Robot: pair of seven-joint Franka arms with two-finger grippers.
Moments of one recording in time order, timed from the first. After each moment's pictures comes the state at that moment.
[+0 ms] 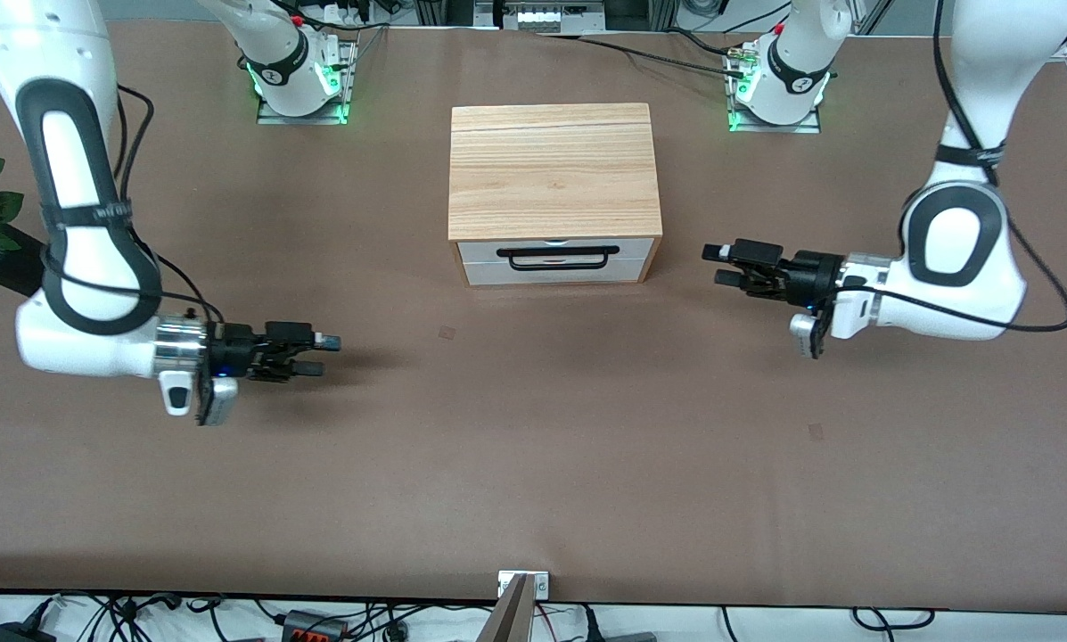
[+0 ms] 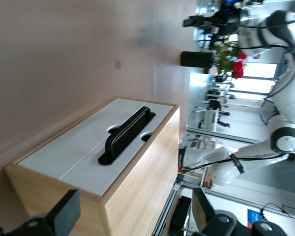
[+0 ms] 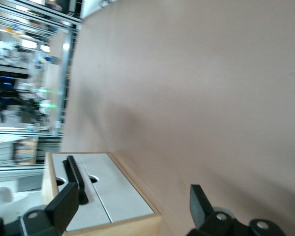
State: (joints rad) left arm 0.01 0.39 -0.07 -1.86 -1.10 1.60 0.61; right arm 0.01 0.61 0.04 -1.64 1.09 1.85 -0.81
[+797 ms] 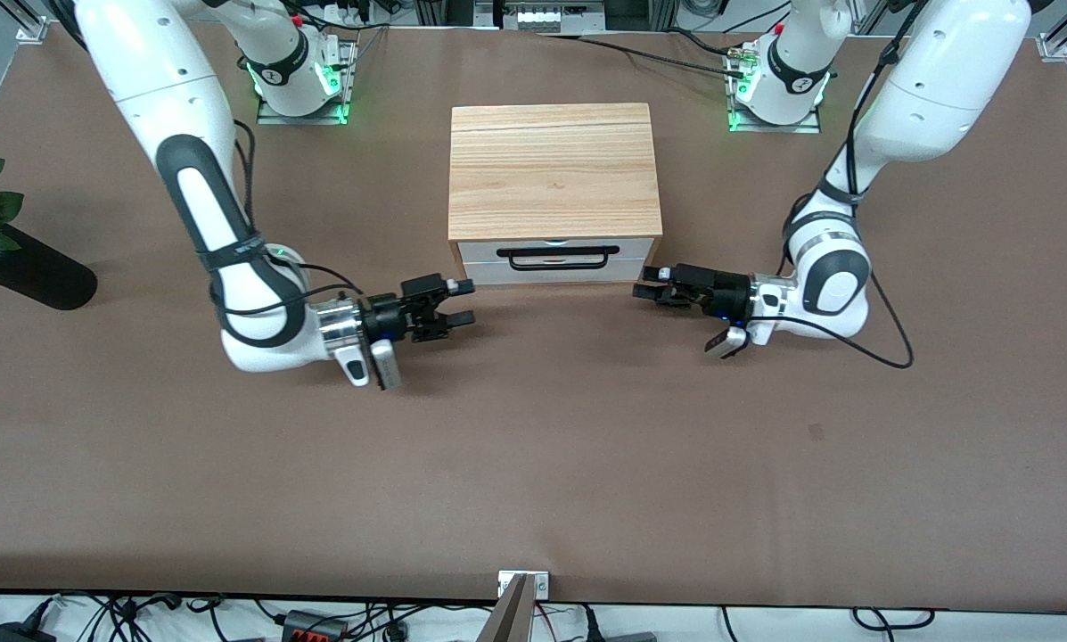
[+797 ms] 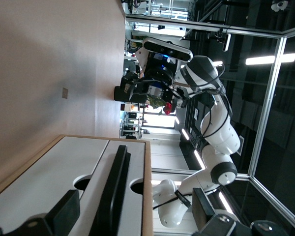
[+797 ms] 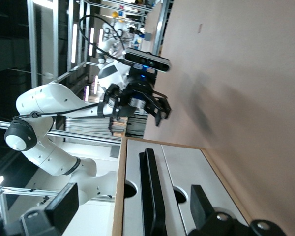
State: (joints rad) left arm 0.01 0.64 -0.20 -2.00 -1.56 1.66 0.97; right arm 0.22 0.75 0.13 -1.65 1.45 1.75 -0.99
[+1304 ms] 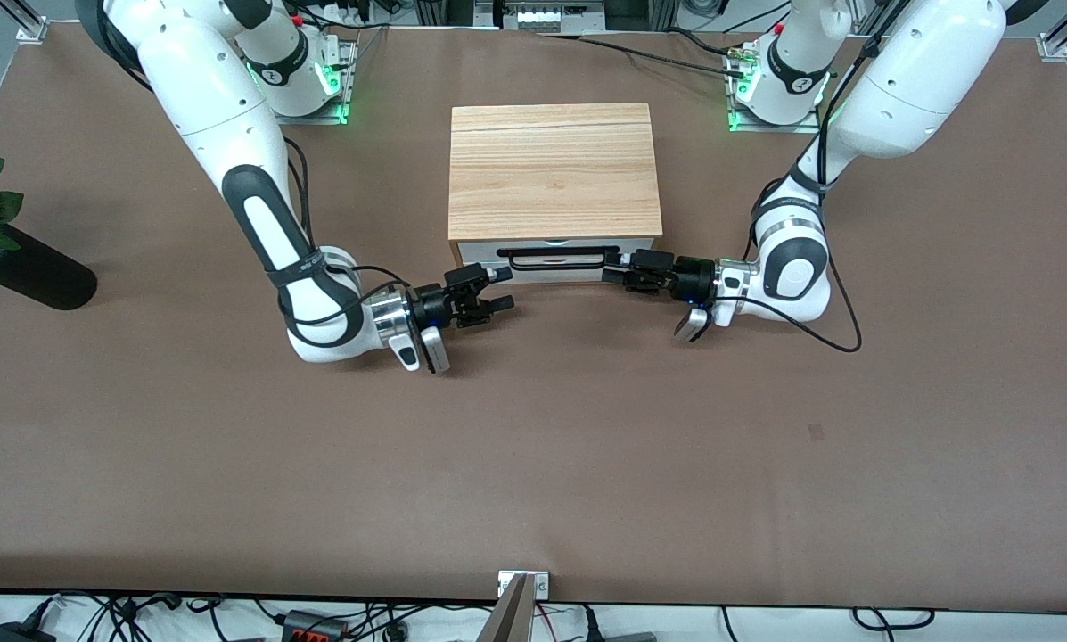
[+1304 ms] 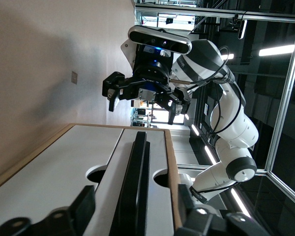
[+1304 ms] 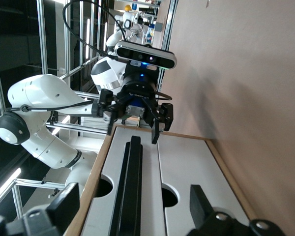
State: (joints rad) left arm 0.01 0.65 -0.27 -2.05 -1.56 1.75 1.05; right arm 0.29 0.83 0.13 -1.64 1.50 1.74 -1.06
